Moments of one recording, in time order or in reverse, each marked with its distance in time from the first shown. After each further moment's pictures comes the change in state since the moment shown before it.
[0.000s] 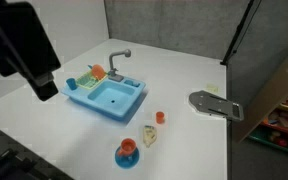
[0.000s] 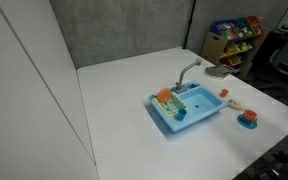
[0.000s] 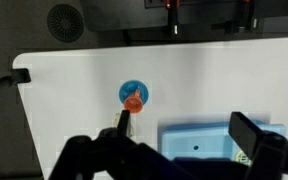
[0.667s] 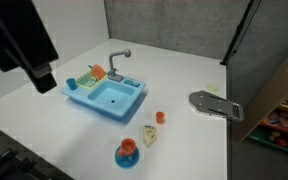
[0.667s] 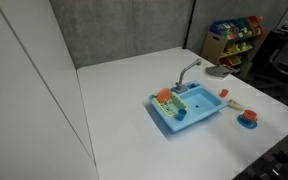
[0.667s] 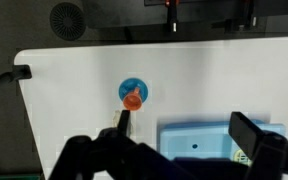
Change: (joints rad) arm 0.005 0.001 0.031 0.004 0.006 0.000 0.017
